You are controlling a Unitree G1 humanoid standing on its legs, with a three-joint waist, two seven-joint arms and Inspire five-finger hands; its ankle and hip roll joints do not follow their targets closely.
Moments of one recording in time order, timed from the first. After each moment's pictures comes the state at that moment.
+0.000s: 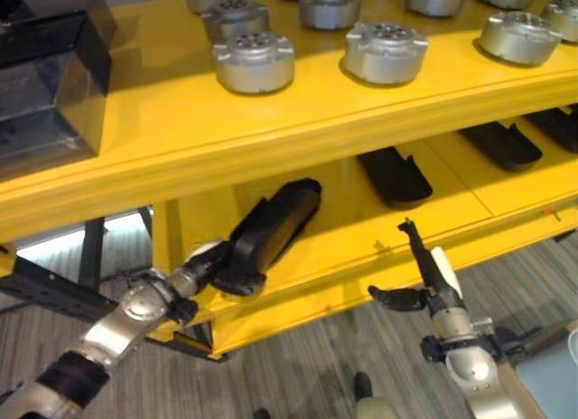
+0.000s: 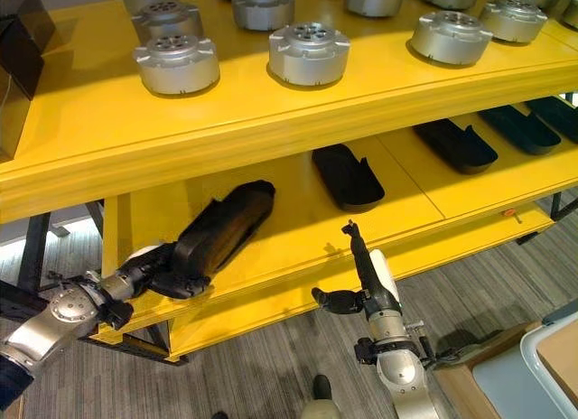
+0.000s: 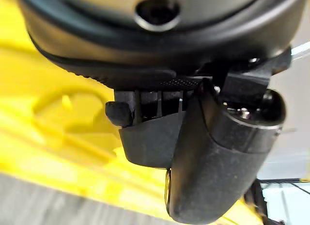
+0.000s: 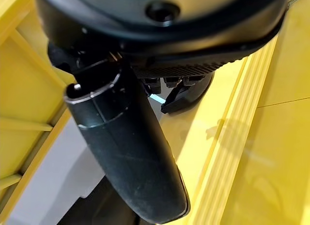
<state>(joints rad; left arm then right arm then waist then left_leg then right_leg) -0.25 0.98 -0.54 0.10 -0.63 0.05 -0.18 0.20 -0.36 0.09 -0.14 -0.19 -0.10 -0.13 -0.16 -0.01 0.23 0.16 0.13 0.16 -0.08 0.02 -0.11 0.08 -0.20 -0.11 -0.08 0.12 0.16</state>
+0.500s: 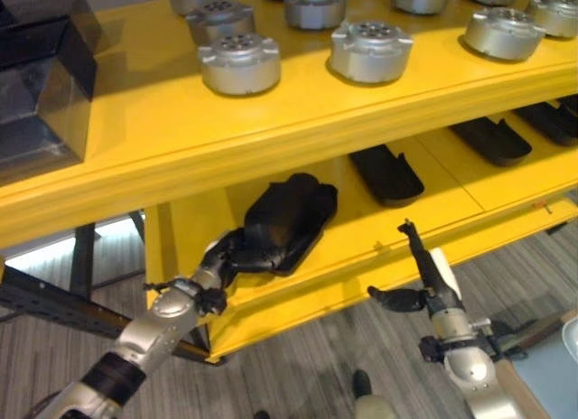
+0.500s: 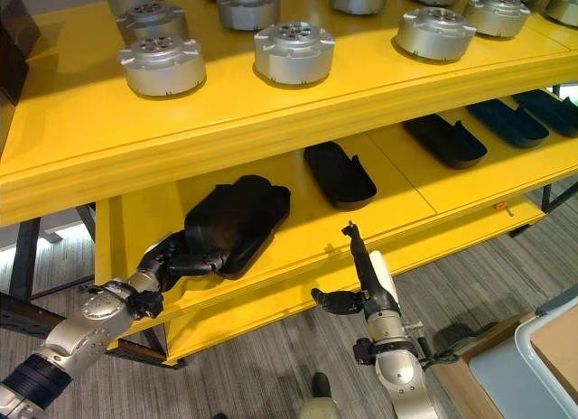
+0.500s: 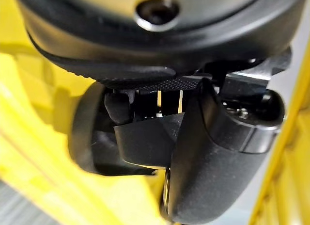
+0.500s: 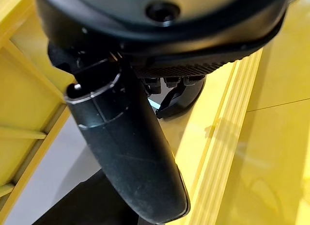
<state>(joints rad) -0.21 0.75 -0.36 0.11 -0.81 0.02 0.03 0.20 -0.37 0.11 -0.14 -0.17 -0.08 -0.15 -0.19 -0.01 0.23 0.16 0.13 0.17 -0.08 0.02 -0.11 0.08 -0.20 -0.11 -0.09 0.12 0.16</state>
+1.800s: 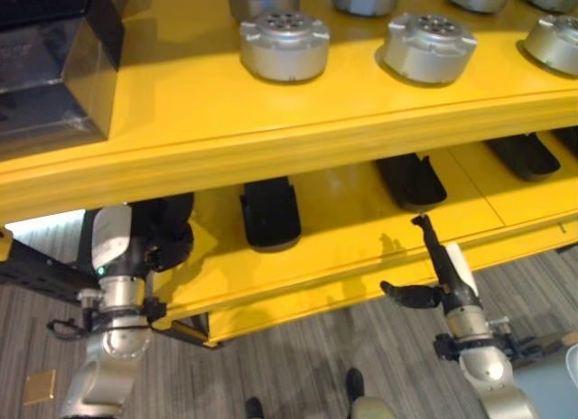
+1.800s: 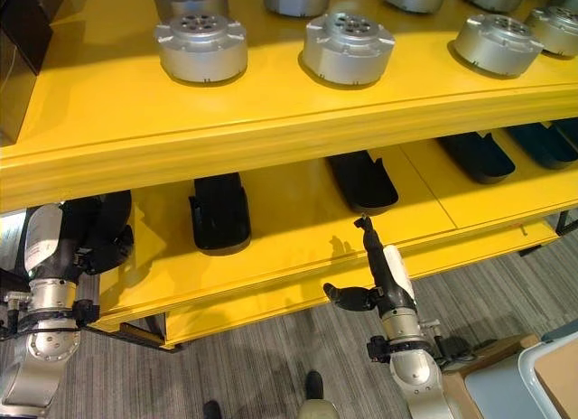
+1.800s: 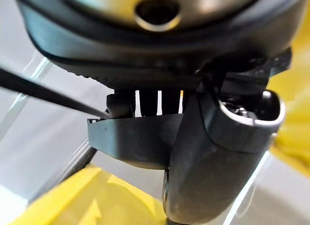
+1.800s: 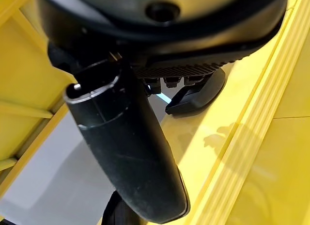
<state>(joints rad) 0.11 0.63 0.13 -0.06 0.54 -0.09 0.34 0.21 -0.43 0.05 -0.14 -0.19 -0.15 -0.15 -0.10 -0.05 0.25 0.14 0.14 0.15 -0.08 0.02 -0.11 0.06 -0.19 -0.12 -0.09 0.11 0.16</state>
